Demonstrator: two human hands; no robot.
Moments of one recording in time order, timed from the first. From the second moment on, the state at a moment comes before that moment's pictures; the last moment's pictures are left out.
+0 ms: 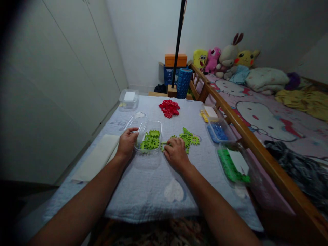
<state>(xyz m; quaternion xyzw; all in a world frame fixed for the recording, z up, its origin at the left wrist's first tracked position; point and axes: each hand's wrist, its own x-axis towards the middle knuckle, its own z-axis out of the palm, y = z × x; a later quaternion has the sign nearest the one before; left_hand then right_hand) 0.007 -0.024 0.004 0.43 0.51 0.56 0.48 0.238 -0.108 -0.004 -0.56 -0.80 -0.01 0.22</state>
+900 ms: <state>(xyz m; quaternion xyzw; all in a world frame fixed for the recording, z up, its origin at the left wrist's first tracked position) 0.007 -0.022 0.000 0.43 0.50 0.56 0.51 0.225 -0.093 0.044 -0.57 -0.73 0.05 0.39</state>
